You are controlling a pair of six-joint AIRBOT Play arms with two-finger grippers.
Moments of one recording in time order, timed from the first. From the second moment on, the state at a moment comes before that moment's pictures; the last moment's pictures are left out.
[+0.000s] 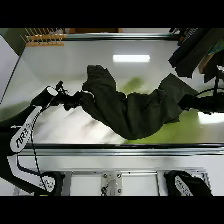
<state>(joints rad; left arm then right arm) -0.02 -1.69 1.17 0.92 -0.81 -1.67 -0.18 -0.90 1.09 -1.40 1.28 1.57</state>
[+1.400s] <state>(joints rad) 0.22 -1.23 1.17 1.01 -1.07 -1.53 -0.57 -1.65 1.12 -0.79 0.76 1.28</state>
